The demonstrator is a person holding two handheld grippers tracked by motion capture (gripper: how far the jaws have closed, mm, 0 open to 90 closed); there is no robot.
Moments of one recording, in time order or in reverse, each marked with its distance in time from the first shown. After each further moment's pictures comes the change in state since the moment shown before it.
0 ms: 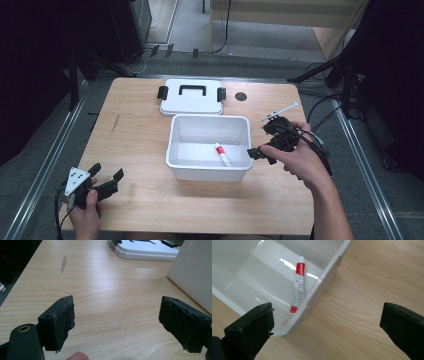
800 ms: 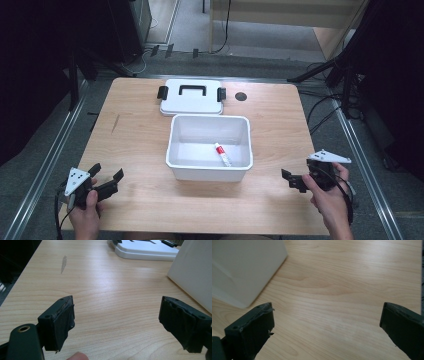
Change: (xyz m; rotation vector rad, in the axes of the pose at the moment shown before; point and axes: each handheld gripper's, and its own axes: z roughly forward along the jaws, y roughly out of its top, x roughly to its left) left arm 0.000 0.000 -0.001 0.003 0.001 -0.001; right arm -0.073 -0.146 0.033 -0.360 -0.077 0.158
